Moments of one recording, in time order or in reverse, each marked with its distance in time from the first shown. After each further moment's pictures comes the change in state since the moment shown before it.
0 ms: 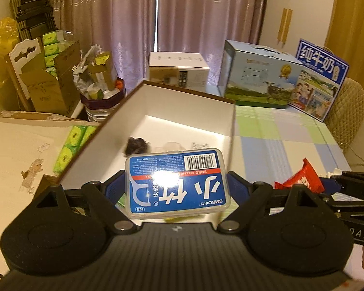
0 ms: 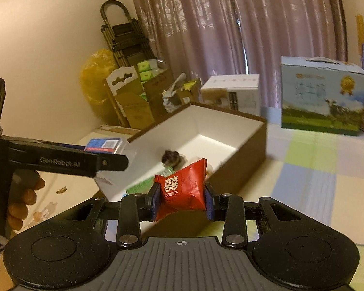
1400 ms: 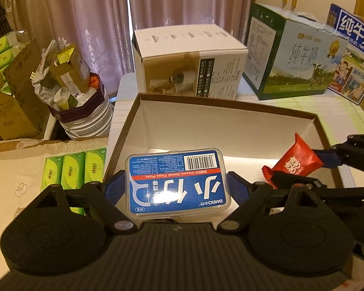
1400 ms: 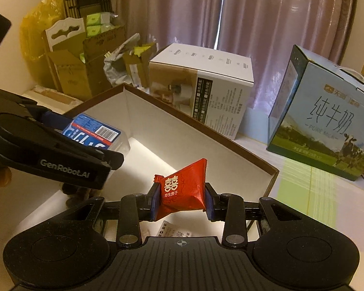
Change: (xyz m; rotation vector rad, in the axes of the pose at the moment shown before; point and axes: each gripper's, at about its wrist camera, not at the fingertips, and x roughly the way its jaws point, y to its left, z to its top) left arm 0.245 0.059 0.107 0.173 0.143 -0.078; right arm 0.227 -0.059 0.081 -0.136 0.190 -0.307
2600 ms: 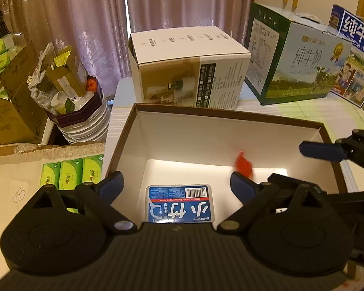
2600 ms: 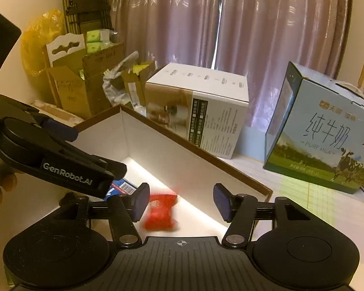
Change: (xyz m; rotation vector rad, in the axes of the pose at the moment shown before) left arm 0.010 -0.001 0.013 0.006 -0.014 -0.008; right arm -0.008 -0.004 0.007 0.004 -0.095 0.000
